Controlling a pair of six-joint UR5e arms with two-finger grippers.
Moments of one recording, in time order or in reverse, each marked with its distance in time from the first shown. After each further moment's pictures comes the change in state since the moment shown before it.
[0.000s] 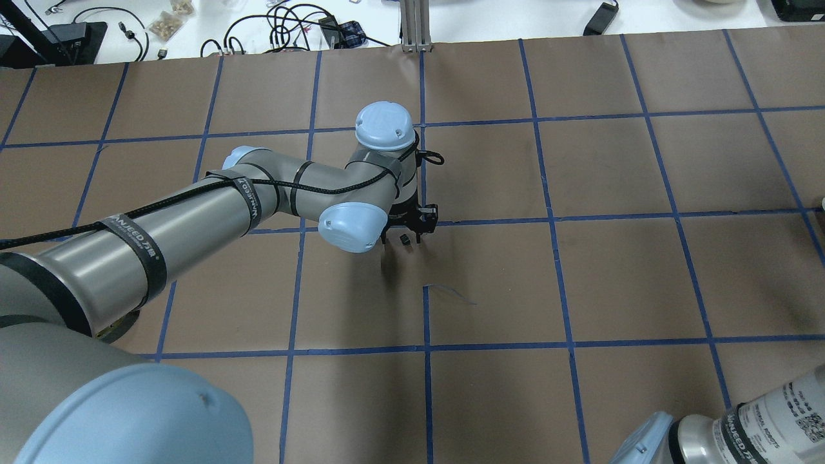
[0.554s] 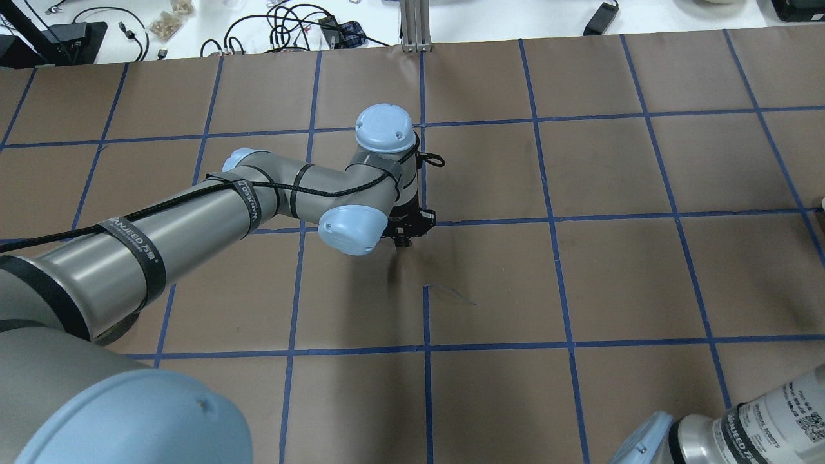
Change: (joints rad) left arm -0.002 0.003 -0.007 0.000 -0.006 -0.001; right arm 0.000 0.003 0.001 -0.002 -0.005 -0.009
